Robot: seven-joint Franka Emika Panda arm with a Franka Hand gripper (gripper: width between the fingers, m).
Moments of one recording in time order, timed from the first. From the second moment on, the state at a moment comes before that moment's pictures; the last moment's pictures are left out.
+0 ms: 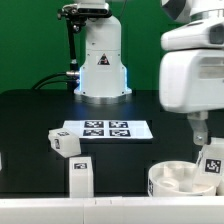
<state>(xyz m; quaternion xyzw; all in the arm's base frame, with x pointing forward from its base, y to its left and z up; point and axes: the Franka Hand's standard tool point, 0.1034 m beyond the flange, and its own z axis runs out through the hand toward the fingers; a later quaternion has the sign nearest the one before) 0.625 0.126 0.093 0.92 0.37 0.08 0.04</state>
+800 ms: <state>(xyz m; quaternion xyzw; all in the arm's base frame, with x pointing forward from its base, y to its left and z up) 0.625 0.120 0.065 0.85 0.53 0.02 0.08</state>
